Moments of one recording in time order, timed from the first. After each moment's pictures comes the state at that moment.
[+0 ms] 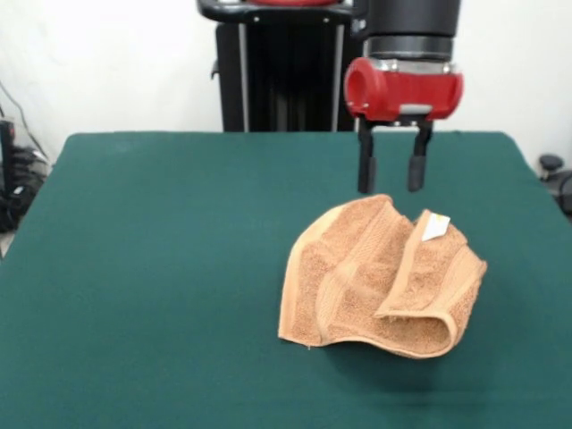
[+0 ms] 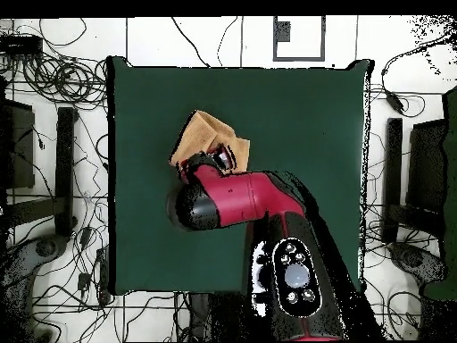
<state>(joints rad) -0.17 -0.77 0.15 1.71 -0.38 0.26 1.57</state>
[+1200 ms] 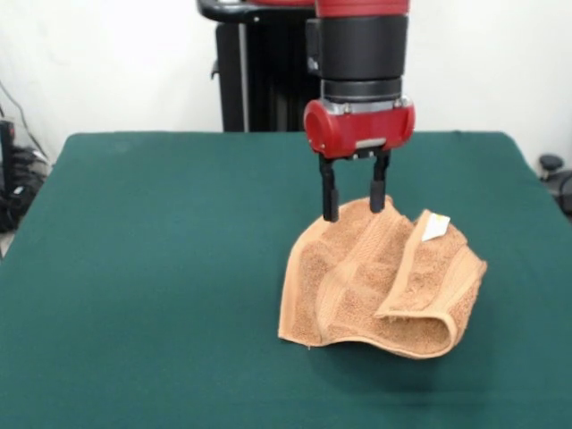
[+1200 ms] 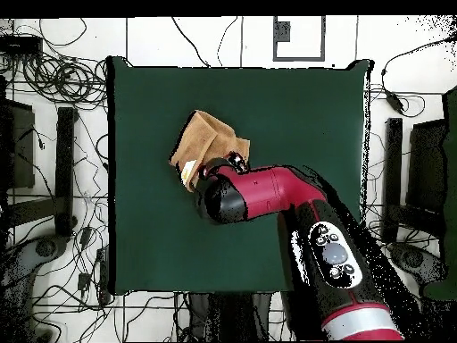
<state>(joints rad) -0.37 -0.71 0.35 1.73 -0.52 0.34 1.57</state>
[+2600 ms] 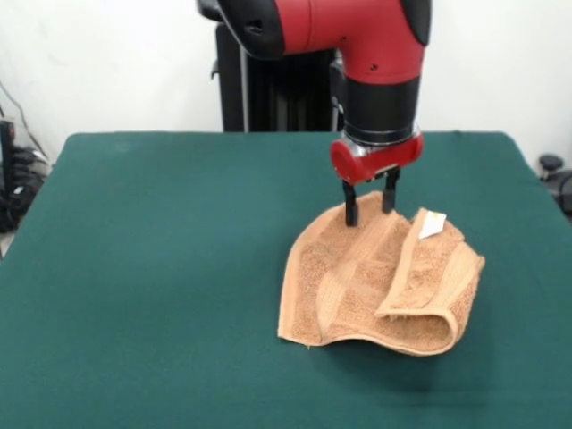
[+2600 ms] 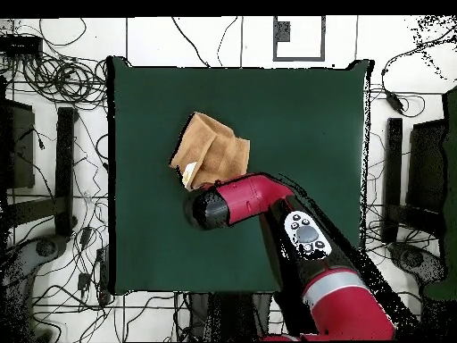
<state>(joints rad) -0.35 -0.57 0.37 1.74 -0.56 0.49 1.57</state>
